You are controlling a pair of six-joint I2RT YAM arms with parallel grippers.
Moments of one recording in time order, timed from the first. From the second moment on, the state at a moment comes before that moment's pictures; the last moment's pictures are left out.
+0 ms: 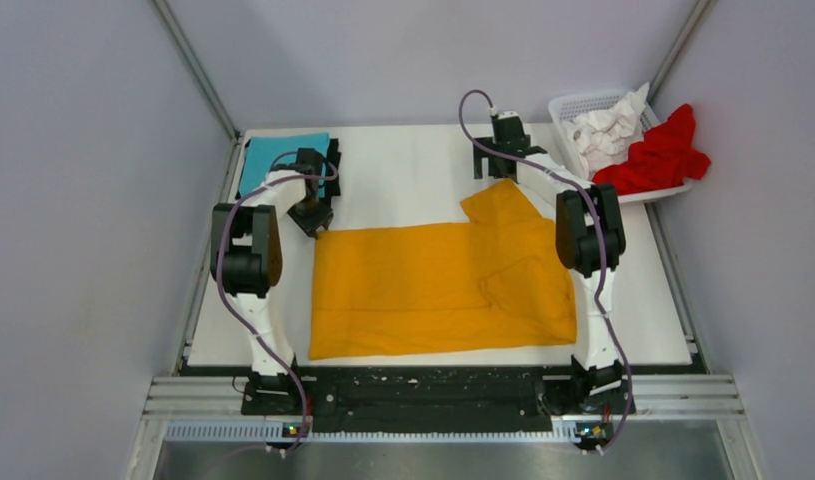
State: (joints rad) left arm -0.07 2.02 1.48 -0.76 -0.22 -0.86; right arm 0.29 2.25 1.78 -0.28 0.19 0.12
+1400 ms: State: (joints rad) left arm -0.07 2.01 1.46 -0.78 -0.24 -0.84; right arm 0.29 2.21 1.60 -0.18 0.24 0.22
